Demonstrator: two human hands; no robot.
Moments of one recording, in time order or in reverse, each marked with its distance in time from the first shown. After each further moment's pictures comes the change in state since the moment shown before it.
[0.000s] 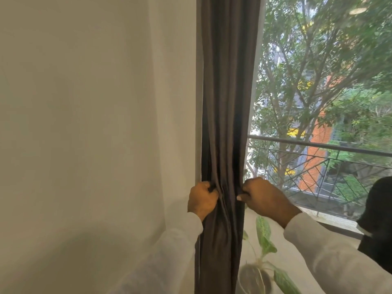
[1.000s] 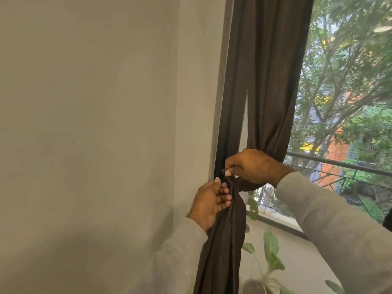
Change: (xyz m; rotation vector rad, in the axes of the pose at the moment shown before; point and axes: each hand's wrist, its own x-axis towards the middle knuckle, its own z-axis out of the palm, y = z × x) left_hand -0.032 0.049 -0.047 -0.913 -0.168 -0.355; right_hand 0.066 -0.079 -0.103 -0.113 -0.101 -0.339
